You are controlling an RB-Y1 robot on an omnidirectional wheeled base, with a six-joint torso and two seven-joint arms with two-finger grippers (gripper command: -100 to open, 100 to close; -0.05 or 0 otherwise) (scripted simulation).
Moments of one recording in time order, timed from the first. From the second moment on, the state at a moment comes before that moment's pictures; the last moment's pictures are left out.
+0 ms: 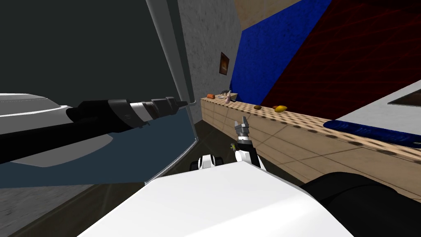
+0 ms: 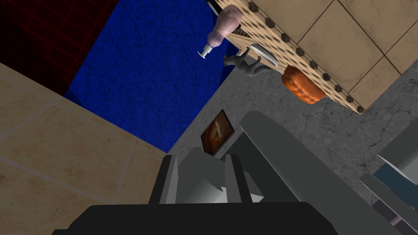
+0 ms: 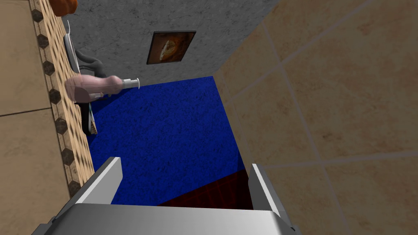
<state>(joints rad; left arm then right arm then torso) 0.13 1.78 0.32 -2.58 0.32 0.22 0.61 0.52 -0.01 -0.02 -2.22 -0.12 -0.37 -0.02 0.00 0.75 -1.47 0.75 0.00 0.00</state>
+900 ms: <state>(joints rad) 0.15 1.78 0.34 -2.58 0.33 0.13 0.59 0.52 -0.01 -0.02 -2.22 -0.12 -0.37 -0.02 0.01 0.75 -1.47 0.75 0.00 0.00</state>
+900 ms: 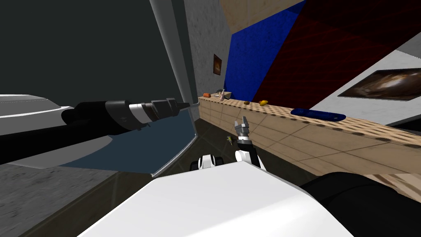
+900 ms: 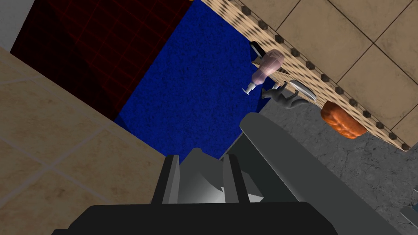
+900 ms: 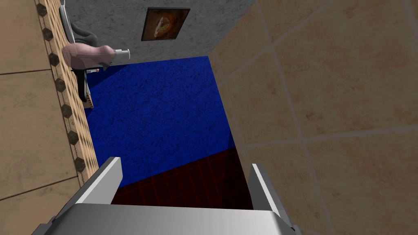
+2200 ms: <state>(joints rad) 0.06 1.79 0.27 -2.57 0.32 0.06 0.60 0.52 -0.01 -0.02 -2.22 -0.12 -0.37 -0.02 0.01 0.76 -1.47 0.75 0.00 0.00</state>
